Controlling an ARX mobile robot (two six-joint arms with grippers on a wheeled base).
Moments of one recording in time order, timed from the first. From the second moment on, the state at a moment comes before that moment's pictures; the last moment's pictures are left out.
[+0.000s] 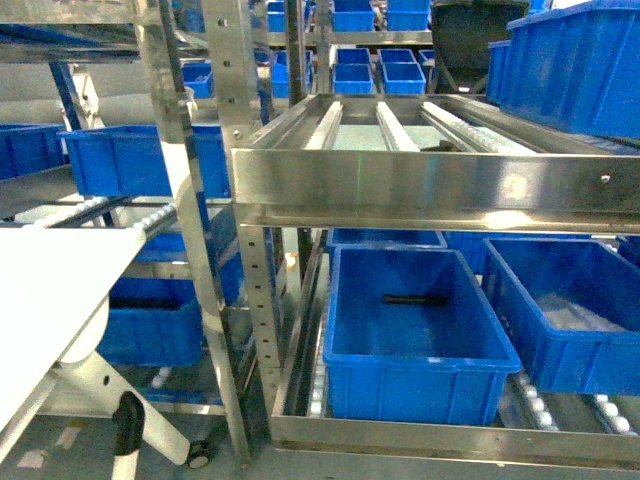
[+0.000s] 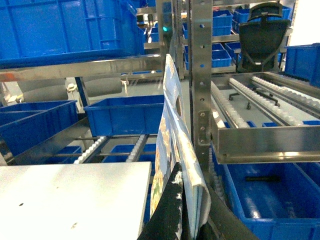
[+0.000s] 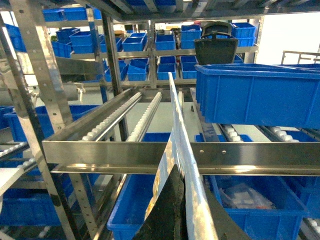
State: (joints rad) left arm -0.30 0.50 0.39 0.12 -0.37 0.09; right arm -0.09 0.37 0.44 -0.02 -0.12 0.09
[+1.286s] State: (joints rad) left arm -0.30 0.50 0.39 0.12 -0.37 0.09; right arm -0.09 0.37 0.44 -0.02 -0.12 0.09
